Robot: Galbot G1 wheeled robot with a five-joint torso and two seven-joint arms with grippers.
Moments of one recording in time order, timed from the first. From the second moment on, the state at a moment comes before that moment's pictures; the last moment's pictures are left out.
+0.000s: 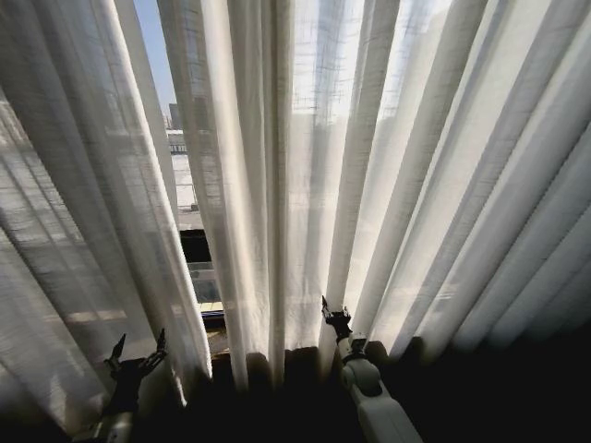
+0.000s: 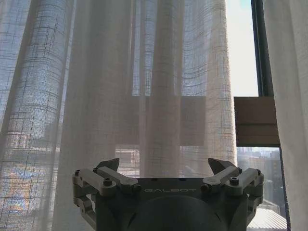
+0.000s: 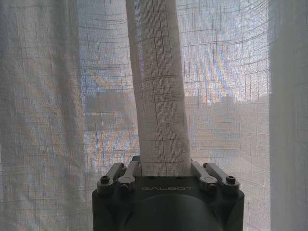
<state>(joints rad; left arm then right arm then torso) 1.63 -1.31 -0.83 -1.85 -0.41 -0.44 0.08 -1.06 1.42 0.36 1.45 0.19 0.18 0.04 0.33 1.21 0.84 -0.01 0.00</state>
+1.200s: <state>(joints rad) 1.63 -1.31 -0.83 -1.85 -0.41 -0.44 0.08 -1.06 1.42 0.37 1.43 0.26 0.20 -0.06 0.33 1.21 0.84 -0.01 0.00</state>
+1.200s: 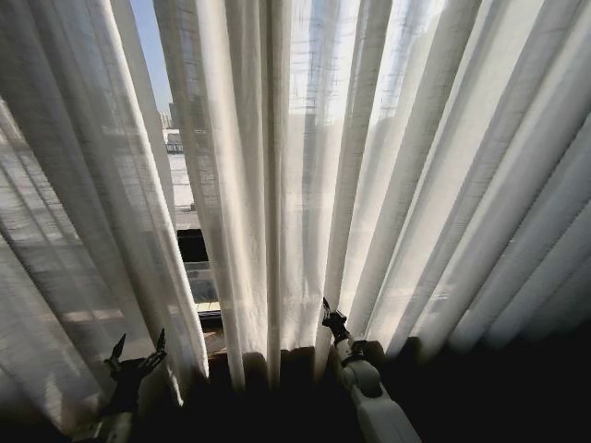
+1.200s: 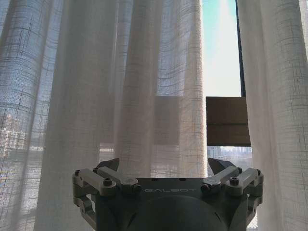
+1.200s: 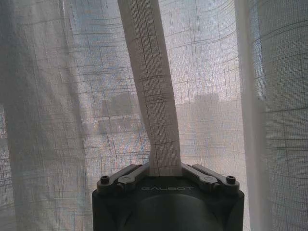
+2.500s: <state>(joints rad) 1.63 -1.31 -0.83 -1.85 -0.41 -0.44 0.08 -1.05 1.43 0.37 1.41 0.26 0.20 -0.12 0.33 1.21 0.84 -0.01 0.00</state>
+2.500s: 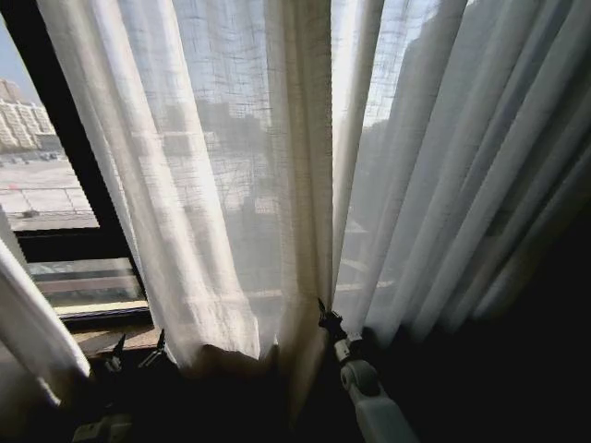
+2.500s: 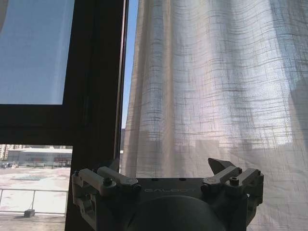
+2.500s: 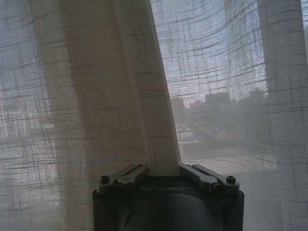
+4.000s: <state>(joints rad) 1.63 -1.31 -0.83 -1.85 -0.41 -0.44 0.08 -1.05 1.43 0.37 1.41 0.27 0.21 -0.16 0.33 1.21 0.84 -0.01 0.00</state>
